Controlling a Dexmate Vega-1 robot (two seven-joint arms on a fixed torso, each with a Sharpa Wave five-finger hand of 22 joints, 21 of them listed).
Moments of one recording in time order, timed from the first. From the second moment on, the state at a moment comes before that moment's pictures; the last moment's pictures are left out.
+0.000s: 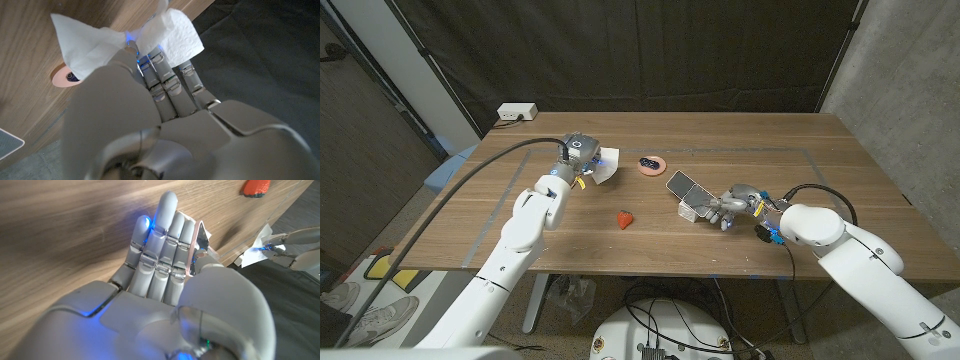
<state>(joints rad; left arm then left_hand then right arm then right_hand) 1.10 0.43 0.20 -1.89 1.45 0.09 -0.06 1.22 0.02 0.38 -0.13 0.18 1.16 -0.09 0.29 0.20 1.21 -0.19 0.20 0.37 1.20 -0.24 0.20 0.46 0.35 -0.04 1.15 0.18 -1.37 -0.65 -0.12 -2.34 -0.10 -0.68 0.29 0.97 0.14 0.43 -0.04 0.18 1.17 0.04 0.24 0.45 1.26 0.01 0.28 0.45 1.28 -0.14 0.59 0.55 0.61 -0.06 1.52 0.25</state>
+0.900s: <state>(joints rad) 1.04 0.48 0.21 -1.90 1.39 0.03 -0.22 0.68 -0.03 0.13 0.13 0.26 0.29 -0.19 0.19 0.20 0.28 -0.07 0.19 0.20 0.21 -0.02 0.19 0.20 -0.11 0.11 0.79 0.18 -1.28 -0.74 -0.14 -2.28 0.02 -0.75 0.37 0.52 0.02 0.33 0.07 0.17 0.82 0.07 0.18 0.33 0.91 0.14 0.18 0.35 0.90 -0.02 0.45 0.43 0.35 -0.01 1.45 0.23</state>
